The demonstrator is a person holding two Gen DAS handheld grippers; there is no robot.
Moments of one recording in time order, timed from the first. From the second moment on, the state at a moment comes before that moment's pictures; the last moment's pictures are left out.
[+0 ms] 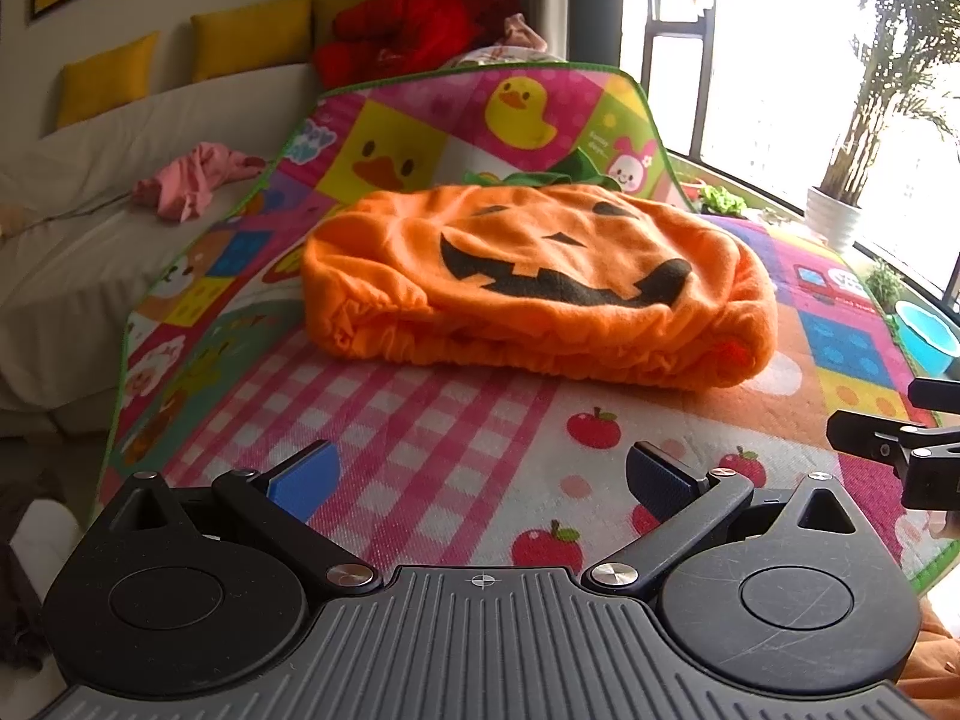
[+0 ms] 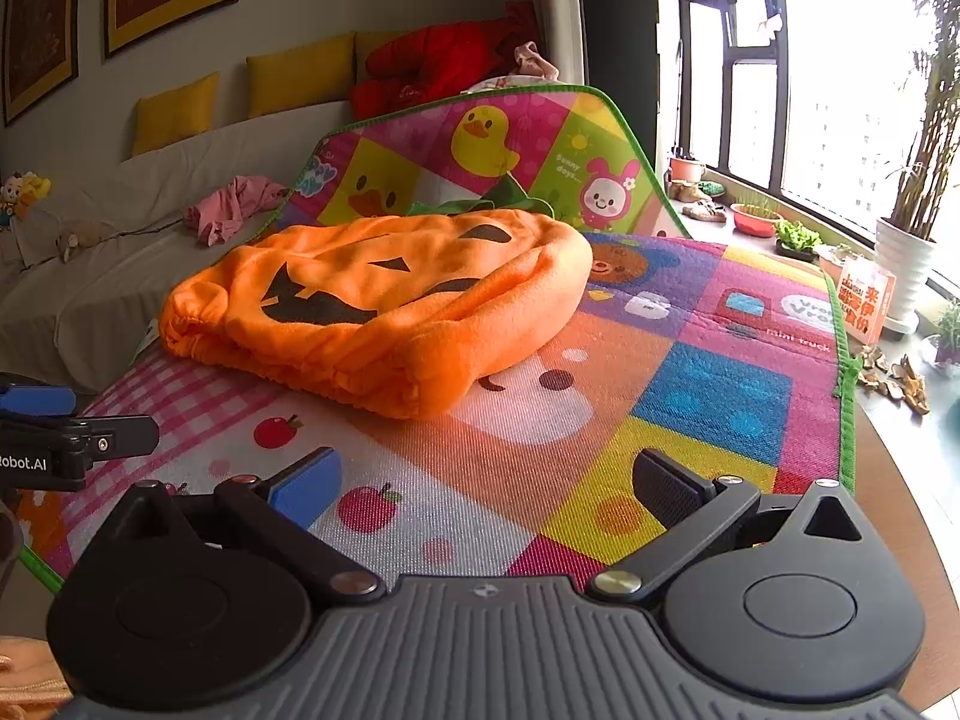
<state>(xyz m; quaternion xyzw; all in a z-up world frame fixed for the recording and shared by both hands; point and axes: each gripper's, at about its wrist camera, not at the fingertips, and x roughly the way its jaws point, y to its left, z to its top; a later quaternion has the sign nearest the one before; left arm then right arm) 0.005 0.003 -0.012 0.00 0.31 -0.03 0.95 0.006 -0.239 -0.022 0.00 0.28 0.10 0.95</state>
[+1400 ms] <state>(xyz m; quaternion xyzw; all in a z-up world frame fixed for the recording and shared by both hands) 0.145 0.025 -0.022 0.17 0.30 0.05 0.94 0.129 -0.286 -0.036 -0.20 0.21 -0.09 0.95</state>
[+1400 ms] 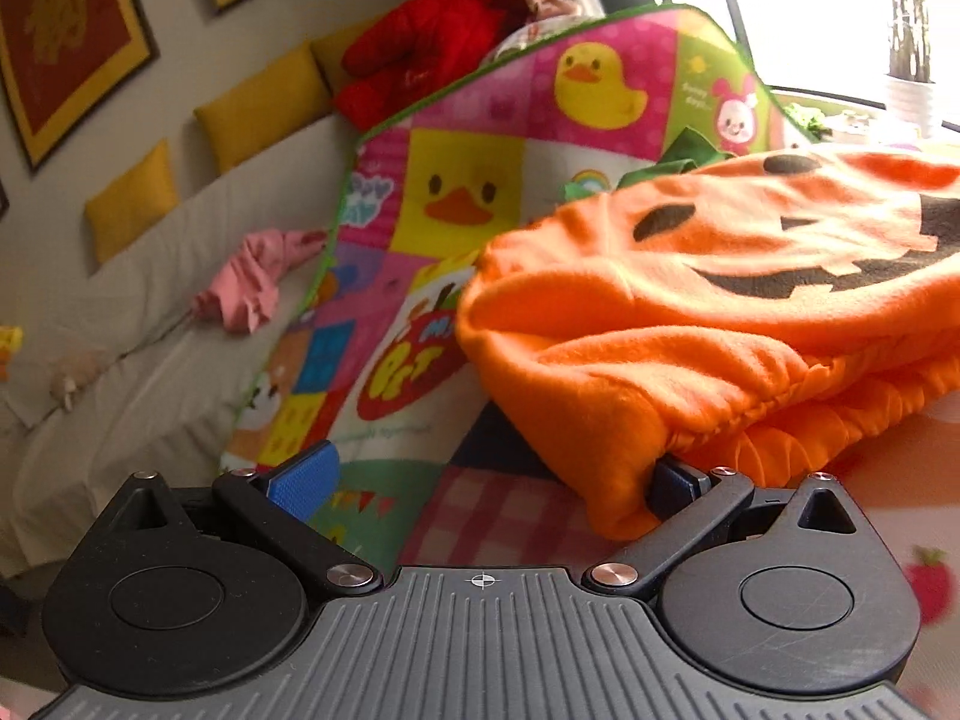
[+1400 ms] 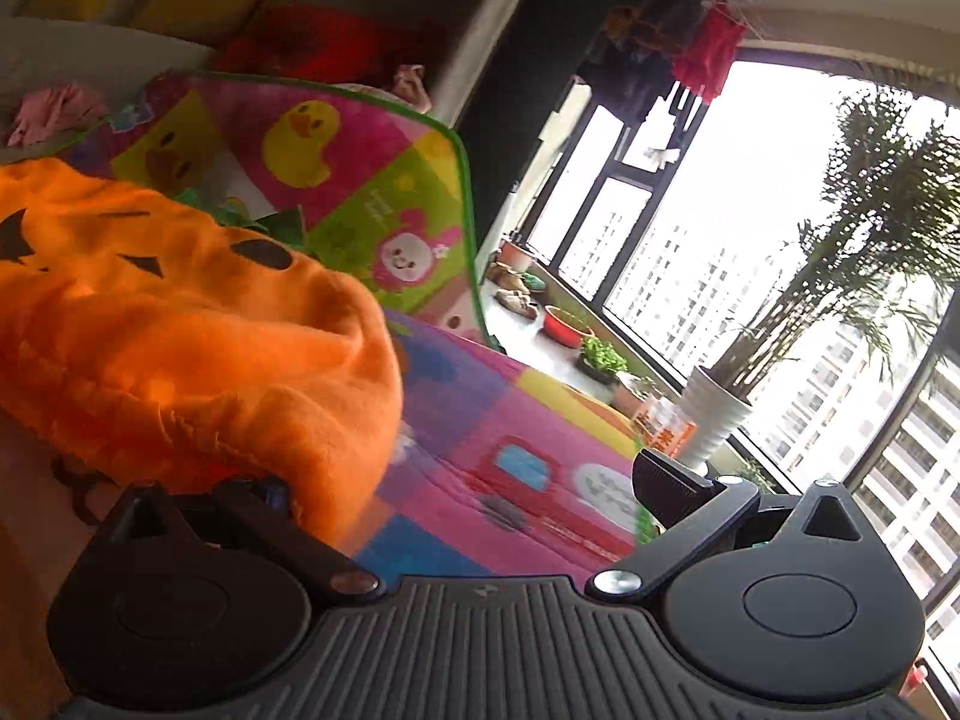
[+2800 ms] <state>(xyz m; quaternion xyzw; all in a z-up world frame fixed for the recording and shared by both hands) 0.145 -0.054 -0.045 -0.03 0.46 -0.23 0.86 0.136 -0.334 -0.048 0.19 0.46 0.20 0.84</state>
